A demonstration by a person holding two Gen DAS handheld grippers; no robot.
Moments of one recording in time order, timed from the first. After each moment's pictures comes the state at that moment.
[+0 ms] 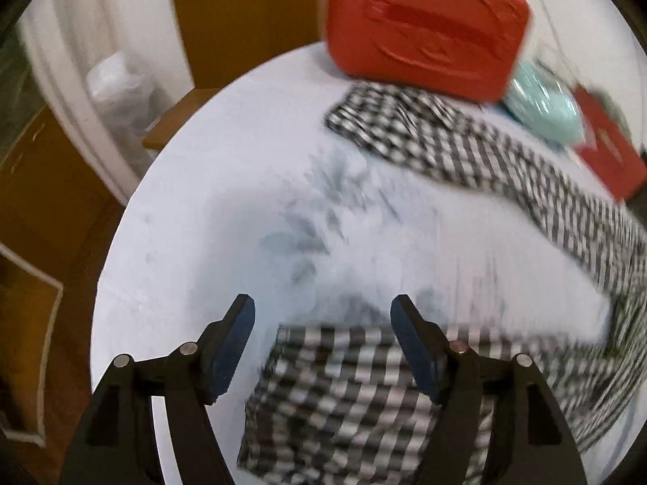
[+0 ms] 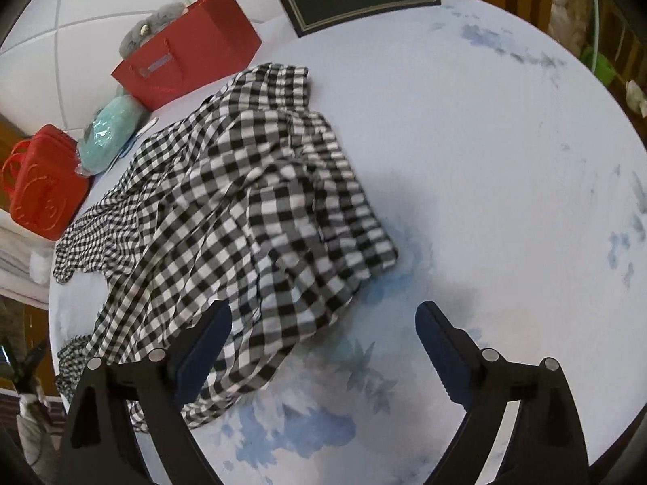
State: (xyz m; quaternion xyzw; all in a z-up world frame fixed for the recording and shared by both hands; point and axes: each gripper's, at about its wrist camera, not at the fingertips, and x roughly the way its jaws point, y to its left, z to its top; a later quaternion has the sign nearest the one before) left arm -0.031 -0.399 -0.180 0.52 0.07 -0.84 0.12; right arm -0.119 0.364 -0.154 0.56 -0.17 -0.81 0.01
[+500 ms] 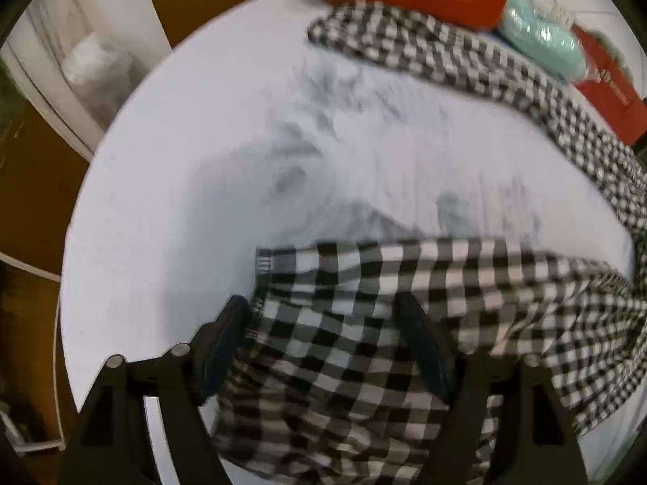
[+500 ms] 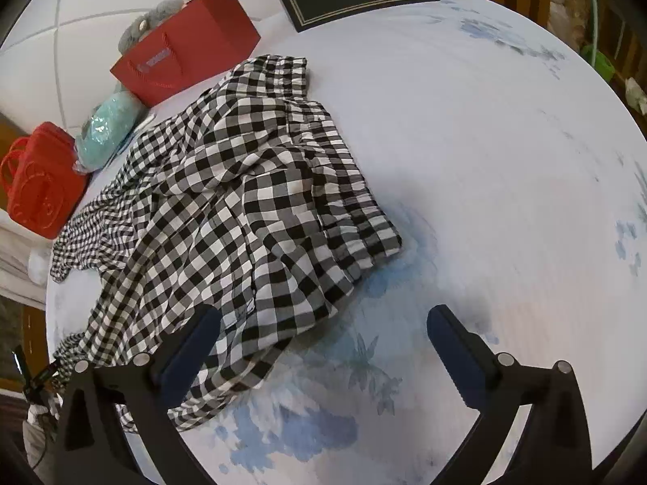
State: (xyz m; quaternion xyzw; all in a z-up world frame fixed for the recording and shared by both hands) left arm -0.015 -0.393 -0.235 0.57 0.07 -0.81 0.11; right arm -0.115 0.360 -0.166 0.56 -0.16 -0.81 0.01
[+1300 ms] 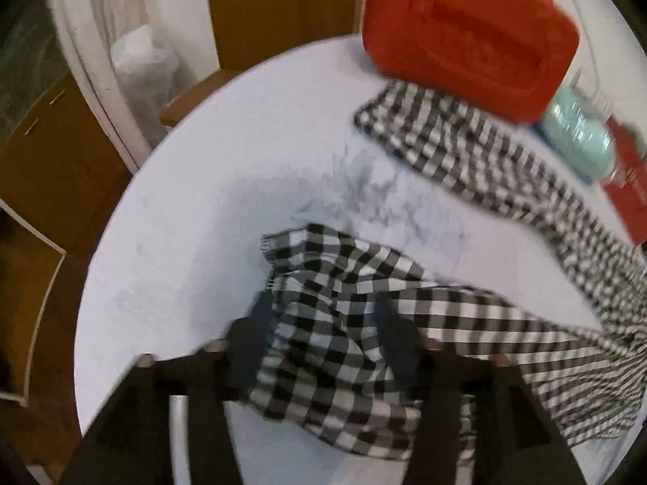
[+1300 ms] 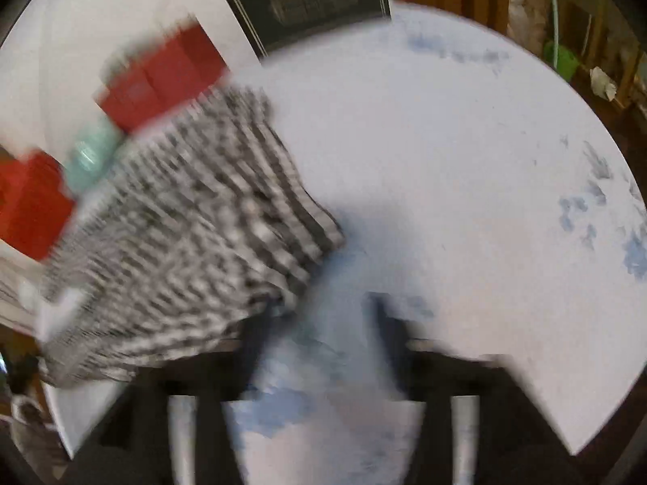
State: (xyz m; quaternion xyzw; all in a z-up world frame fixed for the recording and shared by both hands) left arm -0.038 -0.427 -0.216 0.50 0.15 -0.84 0.18; right arm -0.068 0.390 -0.124 0.49 -0.19 -0.85 -0.03
